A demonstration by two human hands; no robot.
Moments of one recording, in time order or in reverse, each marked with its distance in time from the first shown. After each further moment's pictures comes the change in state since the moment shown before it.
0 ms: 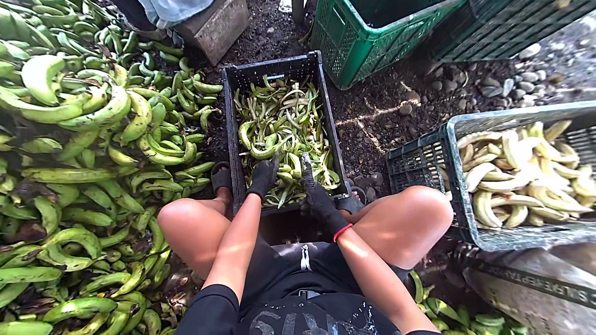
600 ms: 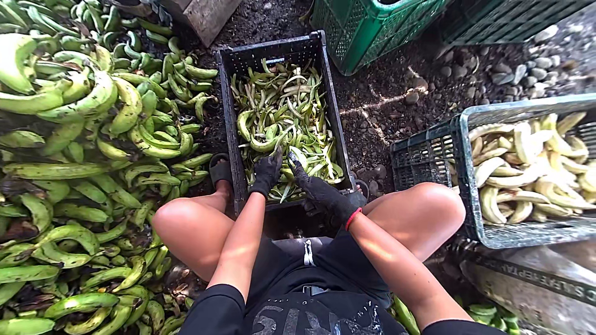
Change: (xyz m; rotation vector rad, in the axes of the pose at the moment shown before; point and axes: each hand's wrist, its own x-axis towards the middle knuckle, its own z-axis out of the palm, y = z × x) left_hand 0.003 -0.009 0.011 -0.056 0.036 0.090; right_hand -0.008 -0.028 -0.006 -0.232 -0.195 0.072
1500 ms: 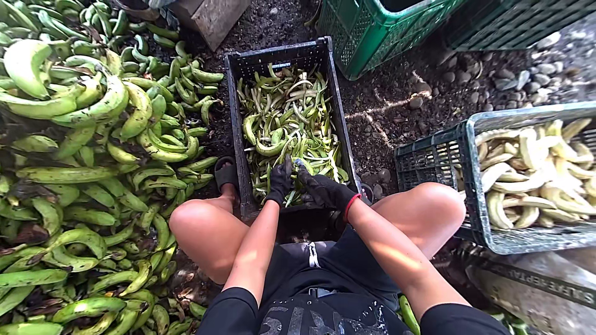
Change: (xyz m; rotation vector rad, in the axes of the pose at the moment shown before) left_hand -0.018 -0.014 0.033 -0.378 0.007 -0.014; right_hand 0.028 -0.019 -0.003 0.227 -0.096 0.102
